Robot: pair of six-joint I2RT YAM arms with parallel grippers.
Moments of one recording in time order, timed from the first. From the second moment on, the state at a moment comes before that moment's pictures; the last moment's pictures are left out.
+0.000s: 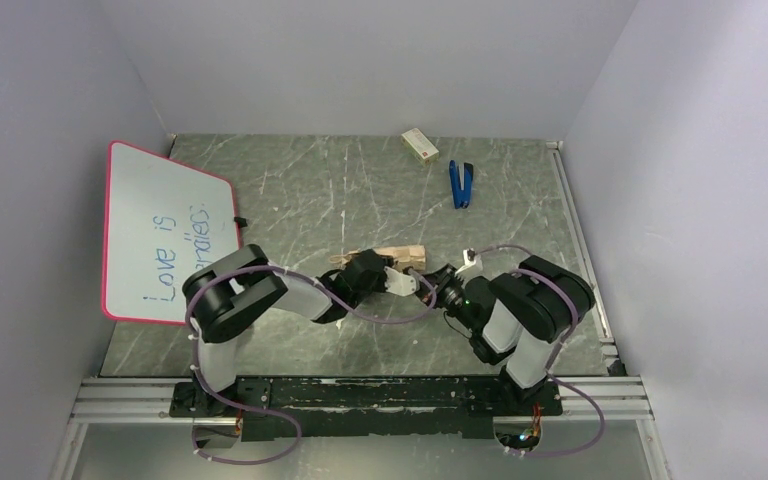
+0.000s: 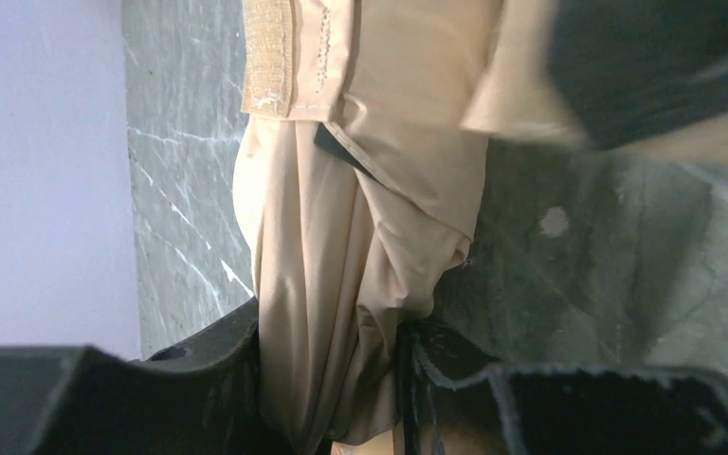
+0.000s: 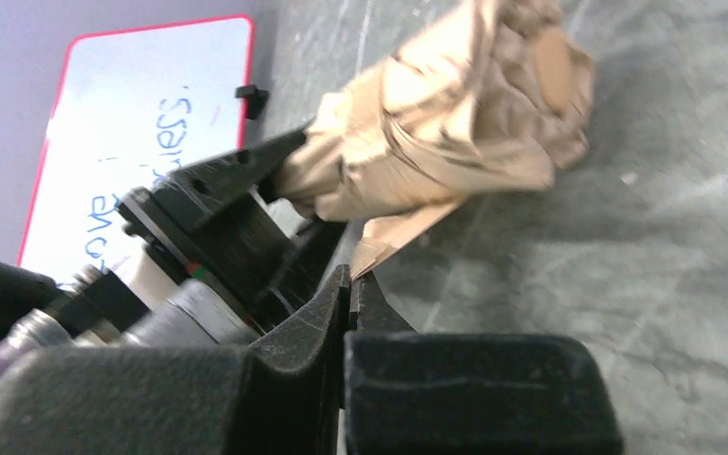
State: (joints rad) left arm -0.96 1.89 0.77 0.57 -0.35 0.85; right arm 0.56 1.77 0.05 1.53 -0.10 1.01
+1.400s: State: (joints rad) left arm -1.19 2.04 0.59 1.08 -0.67 1.06; right arm 0.36 1.56 0.12 1.24 -0.47 0.89
